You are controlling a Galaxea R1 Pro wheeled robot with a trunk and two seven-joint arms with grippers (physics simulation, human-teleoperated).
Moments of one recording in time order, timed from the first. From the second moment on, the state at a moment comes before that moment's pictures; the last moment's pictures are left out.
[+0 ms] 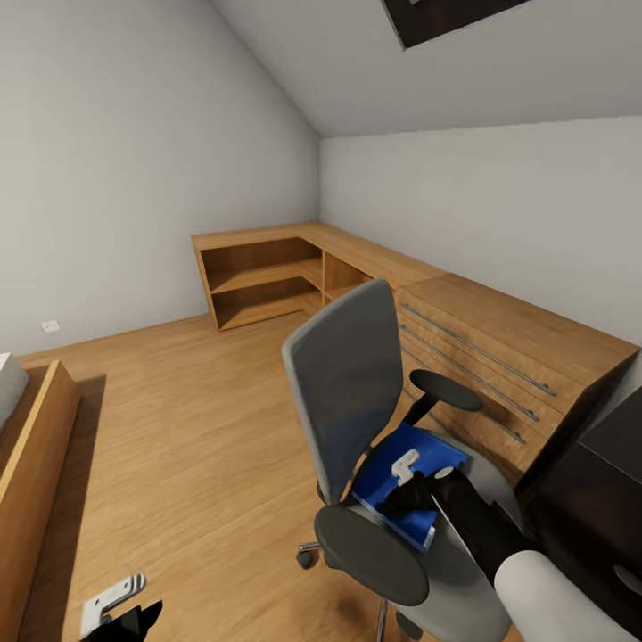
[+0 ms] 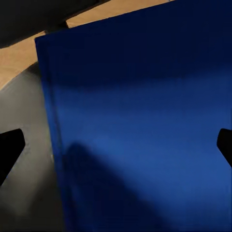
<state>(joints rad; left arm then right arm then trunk) 0.03 0.02 0.36 -1.30 0.25 0.60 -0.05 -0.65 -0.08 0.26 -0.74 0.26 0.51 0.53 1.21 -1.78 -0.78</state>
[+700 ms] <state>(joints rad) 0.03 0.02 0.36 -1.29 0.25 0.60 -0.05 -0.65 -0.09 0.29 -0.73 0.27 0.51 0.59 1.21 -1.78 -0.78</state>
